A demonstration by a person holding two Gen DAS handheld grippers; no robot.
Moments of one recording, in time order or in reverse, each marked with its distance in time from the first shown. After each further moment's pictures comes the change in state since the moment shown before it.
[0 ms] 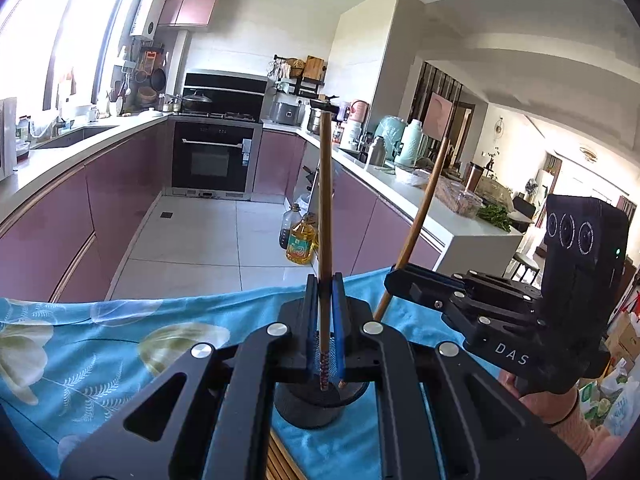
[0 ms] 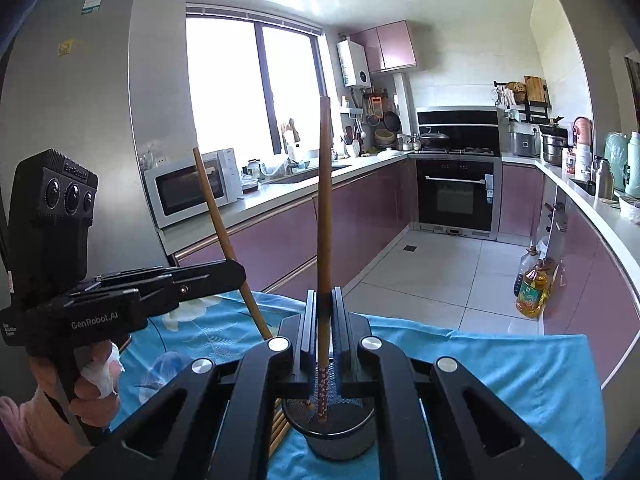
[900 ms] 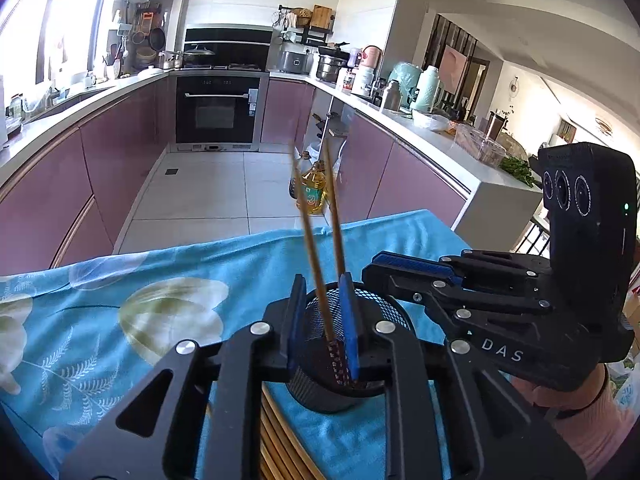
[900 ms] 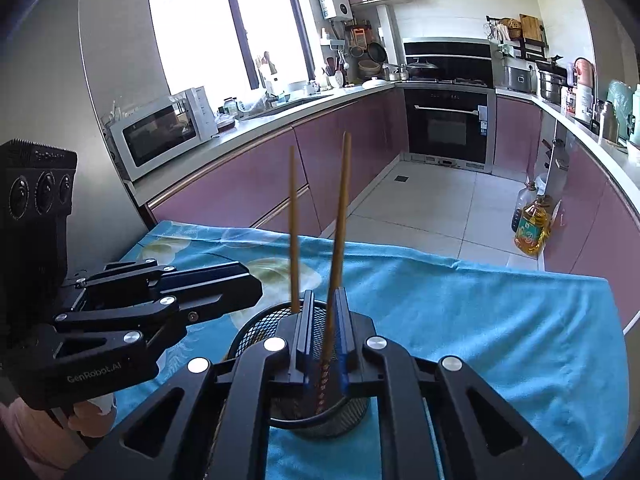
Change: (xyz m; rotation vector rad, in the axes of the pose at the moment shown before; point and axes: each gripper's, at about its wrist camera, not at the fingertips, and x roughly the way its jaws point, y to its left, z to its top) left arm 0.090 0.029 -0.046 0.006 0.177 0.034; right arm 0.056 -0.015 -0.031 0.073 0.221 -0.026
